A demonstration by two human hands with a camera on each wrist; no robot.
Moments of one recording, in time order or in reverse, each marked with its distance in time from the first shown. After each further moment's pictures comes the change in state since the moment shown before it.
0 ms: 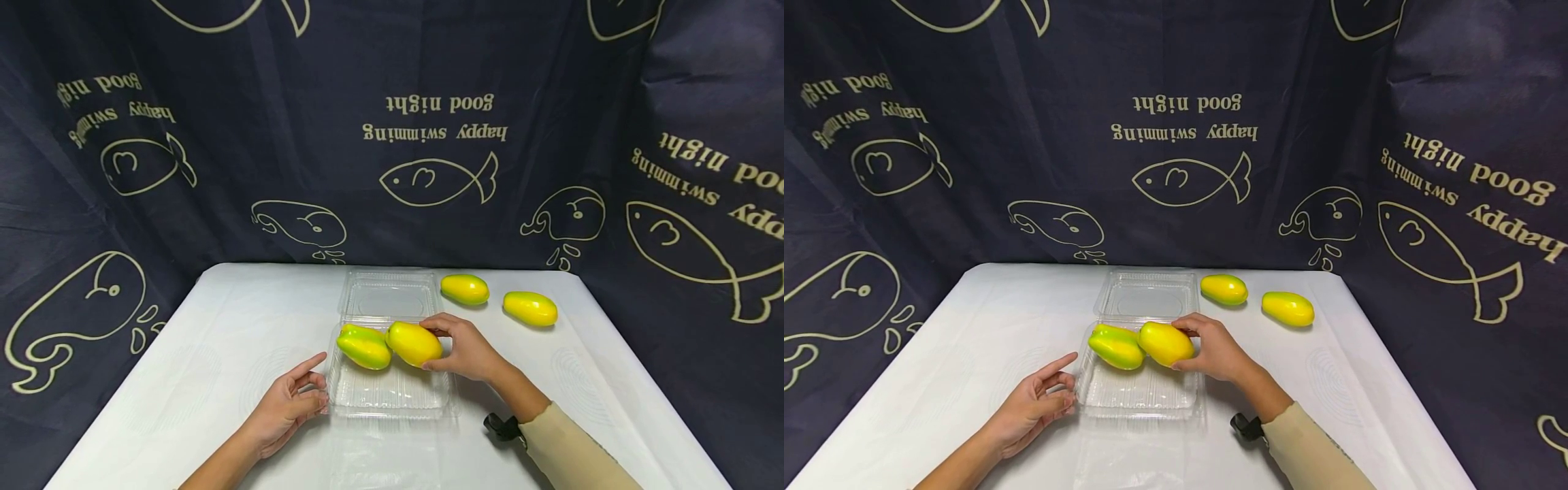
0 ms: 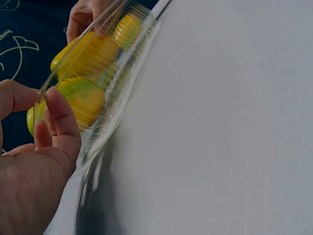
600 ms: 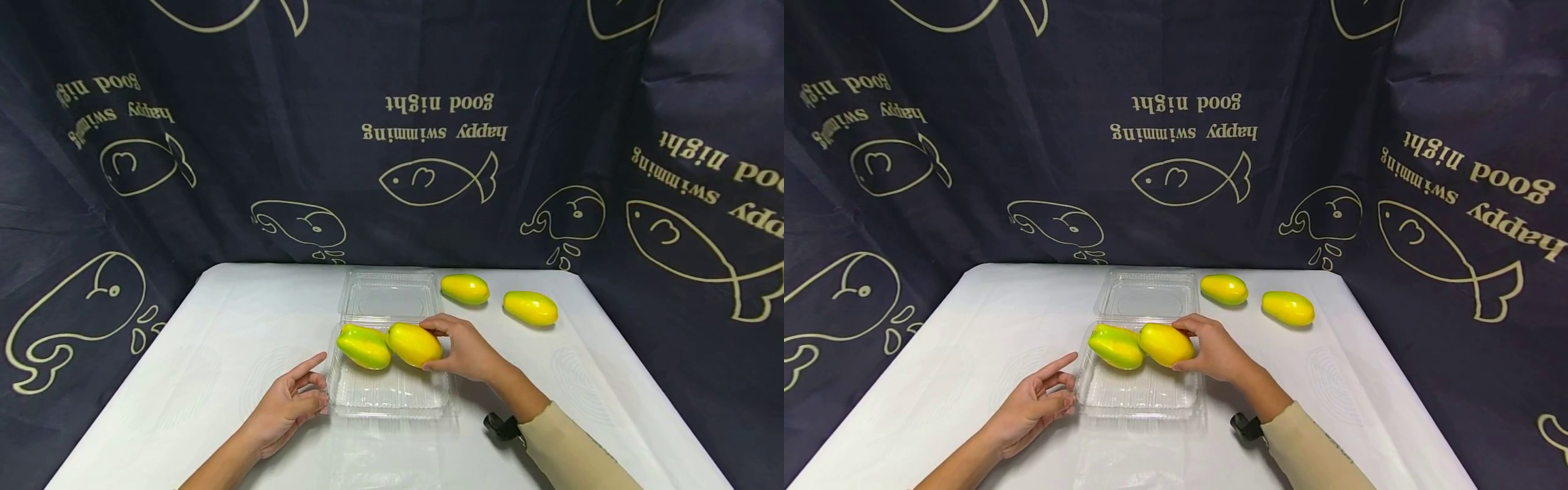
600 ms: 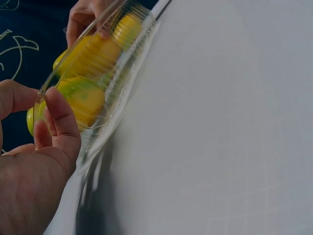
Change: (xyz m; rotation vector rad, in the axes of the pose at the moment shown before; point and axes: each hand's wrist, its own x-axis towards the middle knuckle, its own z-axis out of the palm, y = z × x) left_hand -0.001 0.000 -0.001 0.002 -0.005 -0.003; right_hand 0.001 0.001 0.002 -0.071 -0.018 -0.019
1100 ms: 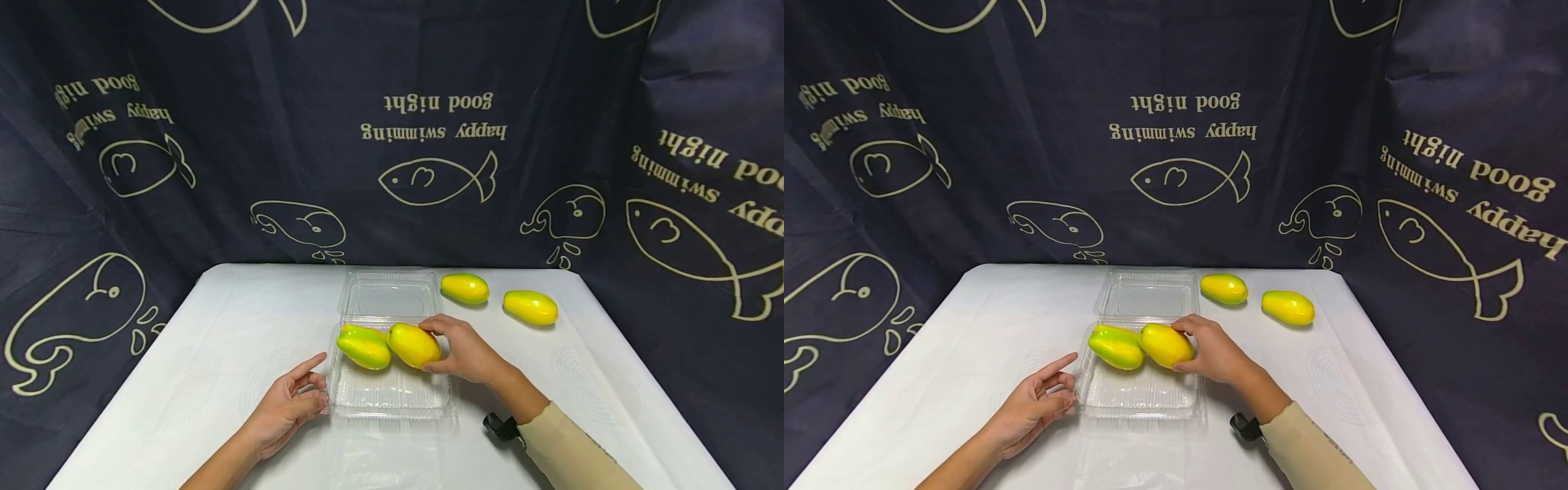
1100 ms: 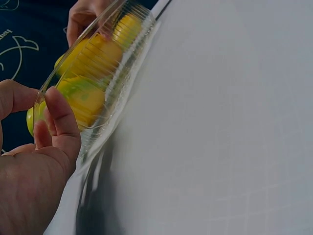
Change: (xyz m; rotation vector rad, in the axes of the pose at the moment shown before) left_hand 0.000 0.000 0.001 0.002 0.012 -0.004; right_hand 0.001 -0.003 0.001 -0.111 0.007 -0.031
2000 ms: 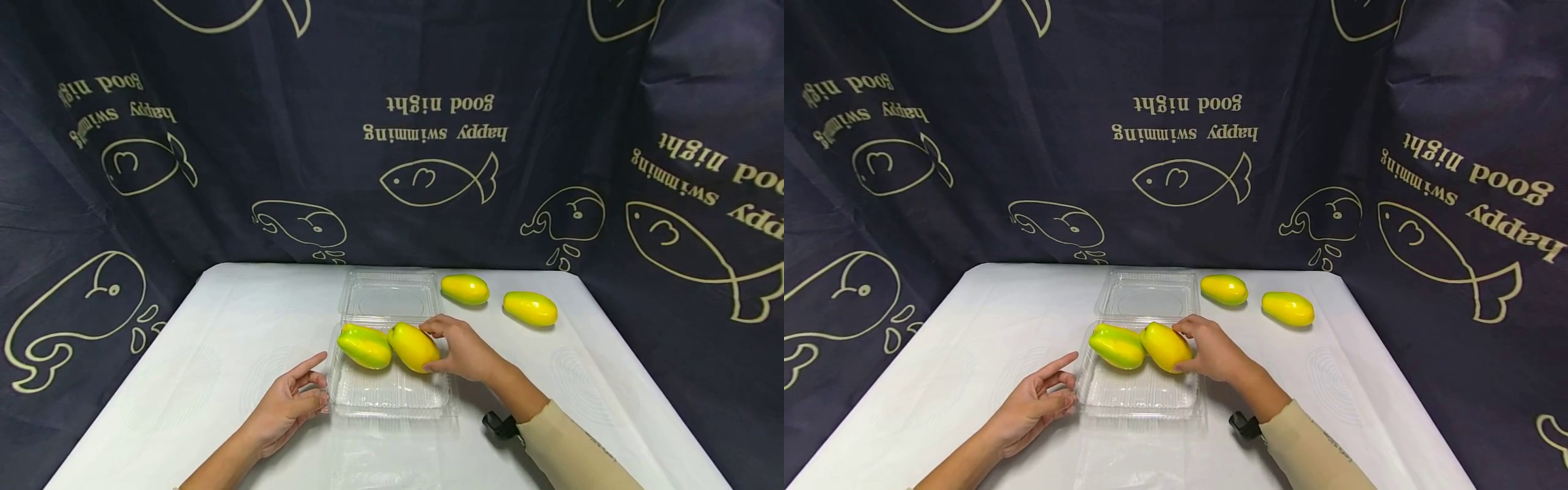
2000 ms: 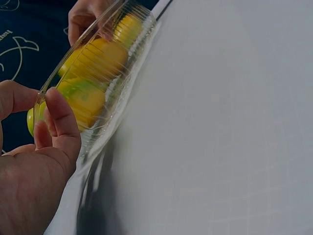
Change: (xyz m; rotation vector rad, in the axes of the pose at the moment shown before) left_hand 0.001 0.000 0.000 0.004 -0.001 0.002; right_hand 0.002 -0.004 -0.002 -0.028 -0.036 -0.014
